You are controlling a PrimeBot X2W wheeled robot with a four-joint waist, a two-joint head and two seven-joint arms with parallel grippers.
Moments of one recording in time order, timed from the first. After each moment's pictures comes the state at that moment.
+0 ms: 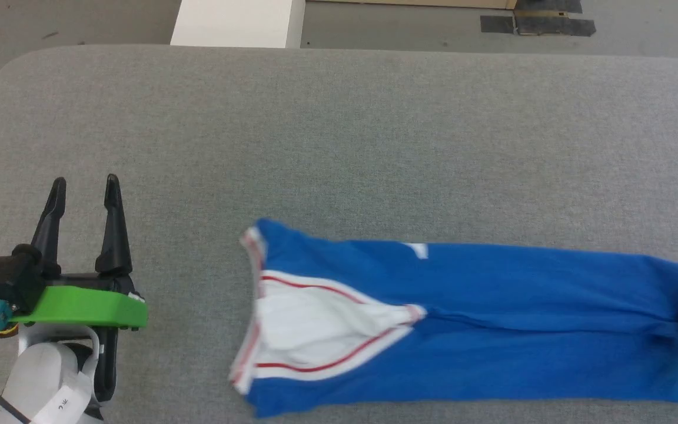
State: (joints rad) left arm -0.18 0.30 -0.01 0.04 -0.36 -0.02 -0.26; right arm -0.20 -0.28 -0.31 0.21 0.23 0.13 0.90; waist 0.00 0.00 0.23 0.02
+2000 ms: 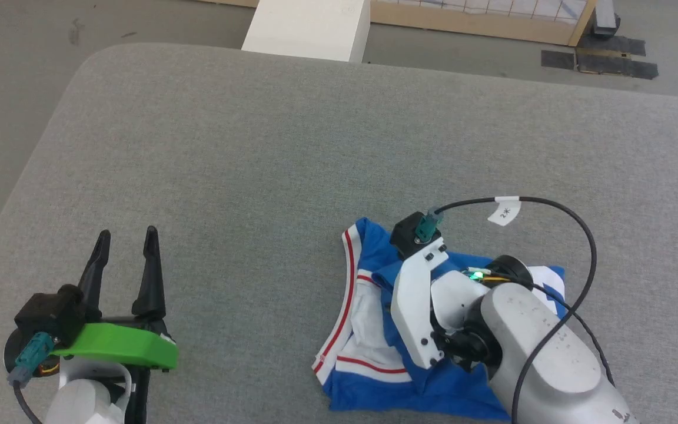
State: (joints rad) left arm -0.10 0.19 0.03 0.13 -0.32 -0.11 -0.26; right arm -0.49 -0.05 0.50 0.39 0.40 0.13 0.86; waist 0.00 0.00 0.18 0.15
